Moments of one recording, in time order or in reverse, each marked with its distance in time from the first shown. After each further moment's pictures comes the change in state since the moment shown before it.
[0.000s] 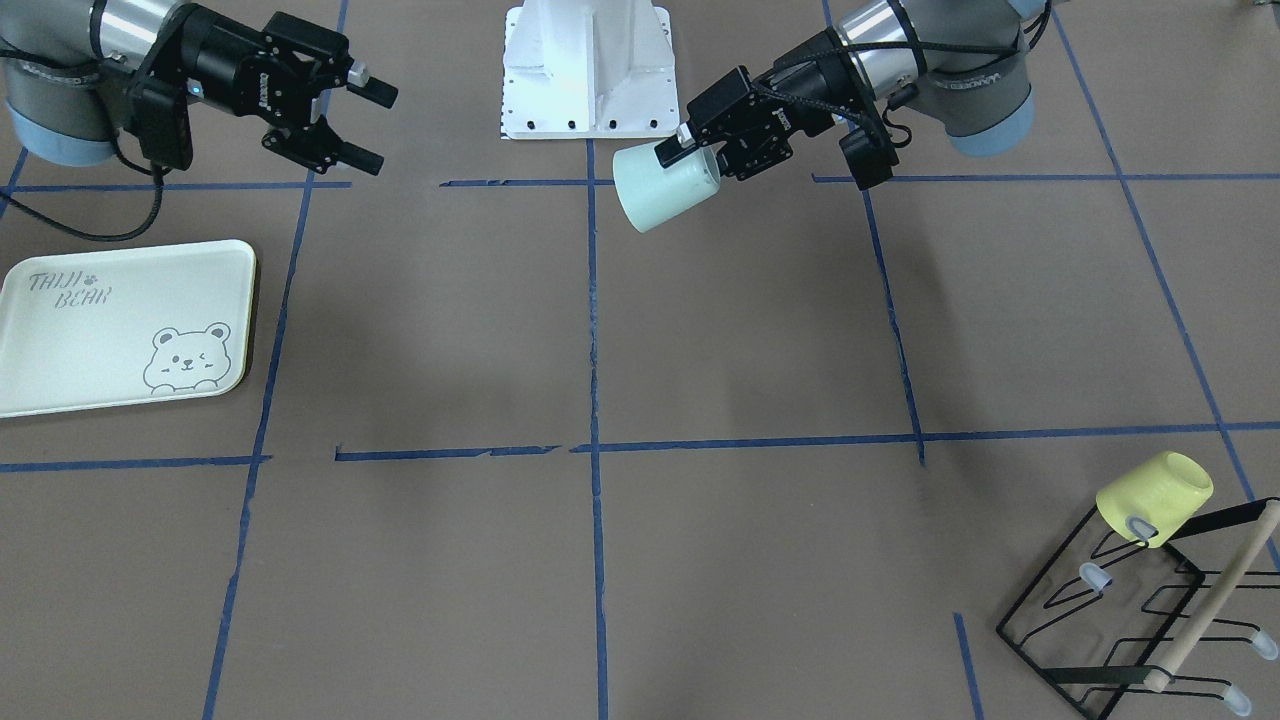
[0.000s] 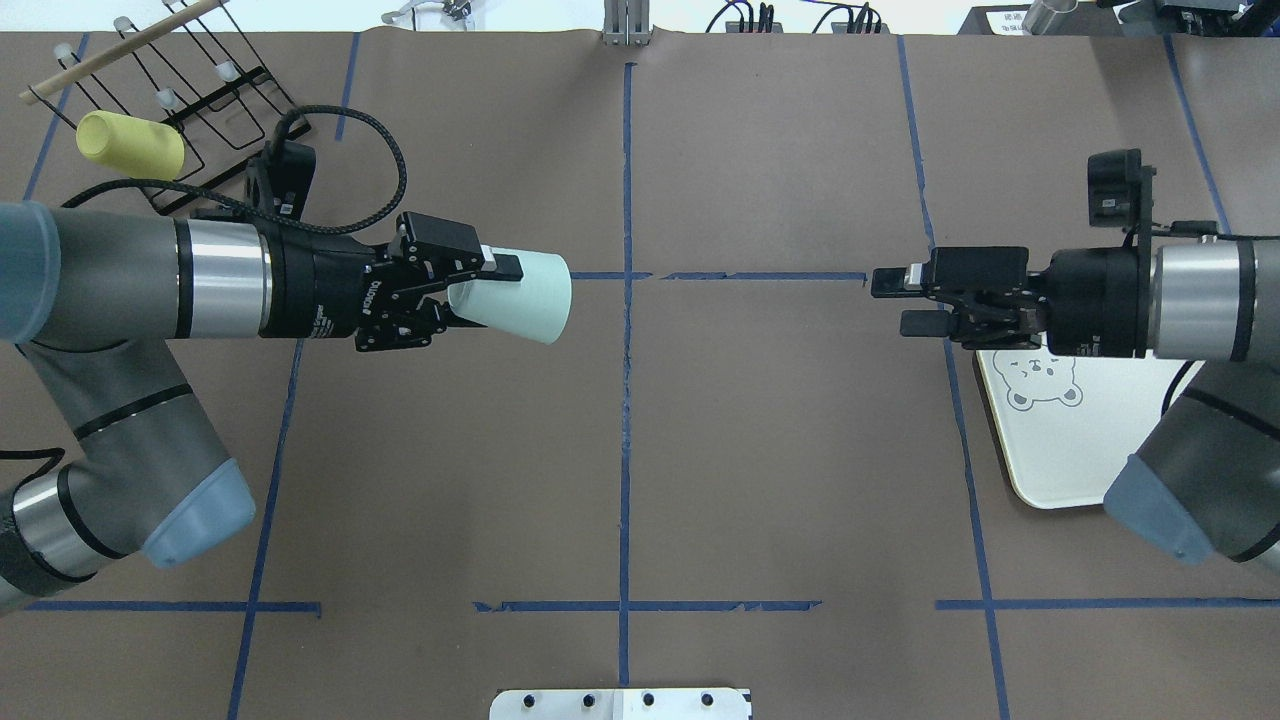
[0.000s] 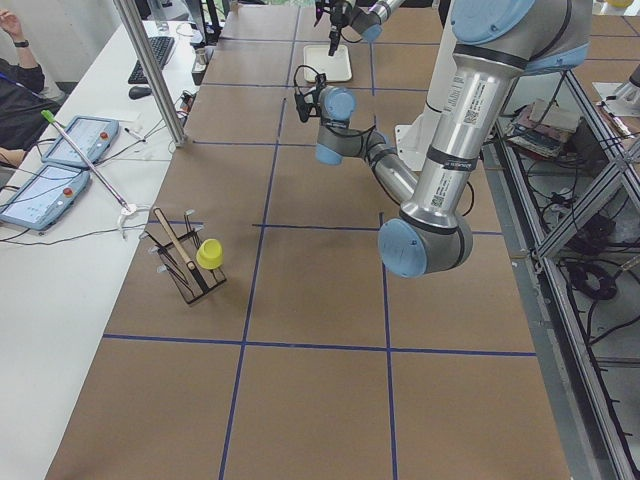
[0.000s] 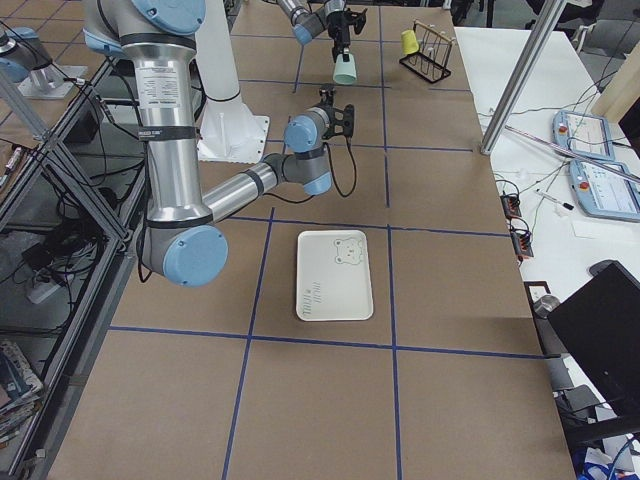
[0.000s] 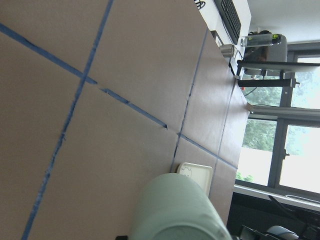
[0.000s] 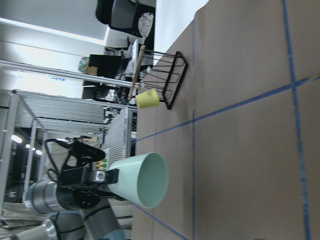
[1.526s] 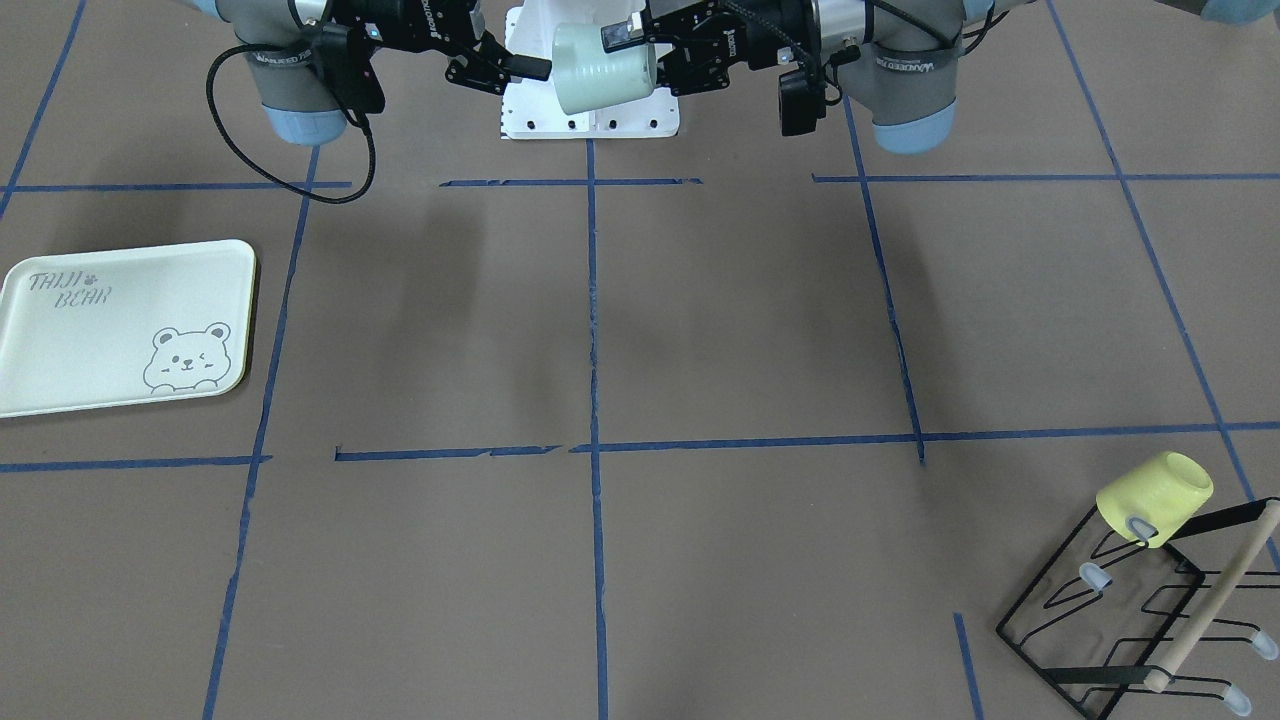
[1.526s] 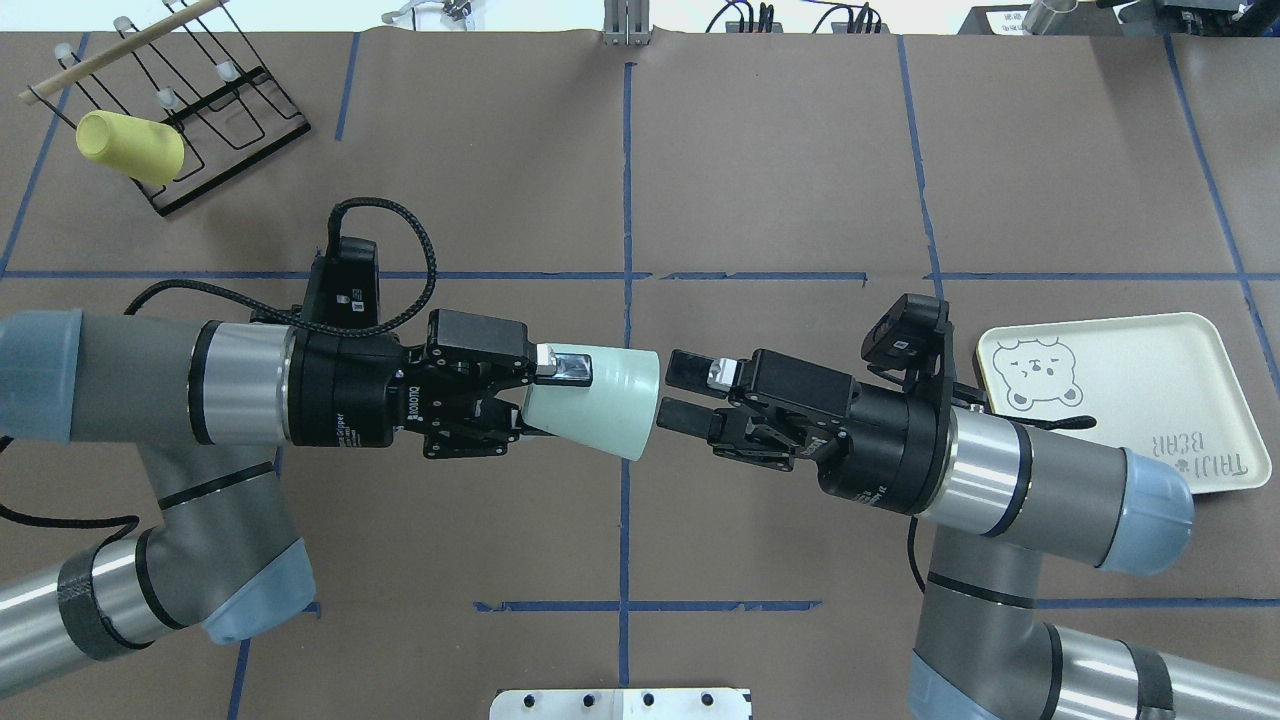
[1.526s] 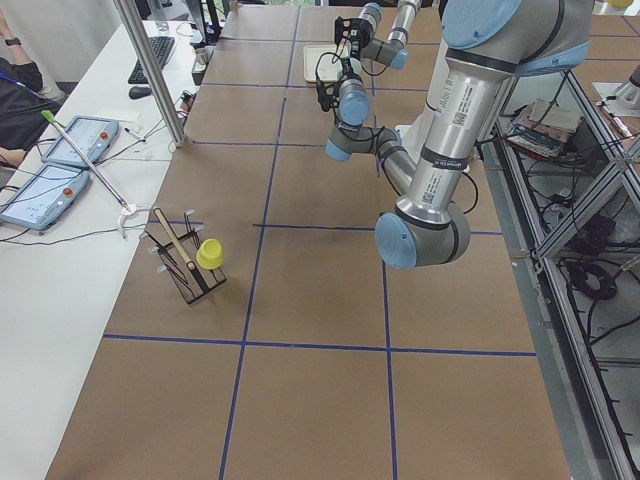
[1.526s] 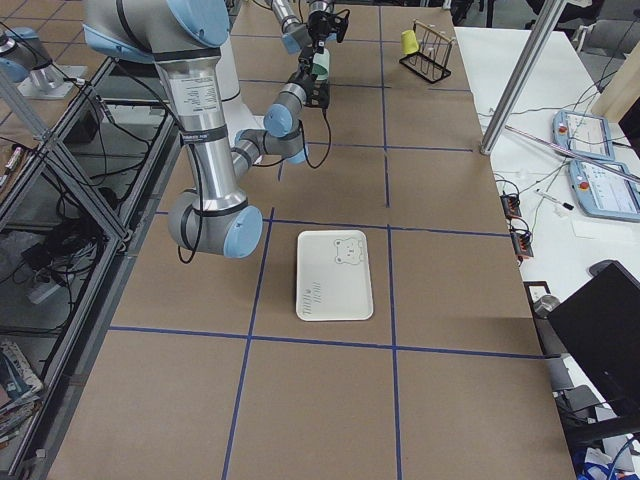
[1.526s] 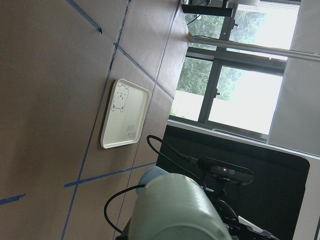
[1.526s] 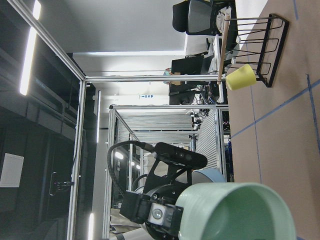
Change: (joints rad) left arm 0.097 -0.044 0.017 -0.236 0.007 -0.126; right arm -0.261 0.234 -0.078 0.122 -0.337 0.014
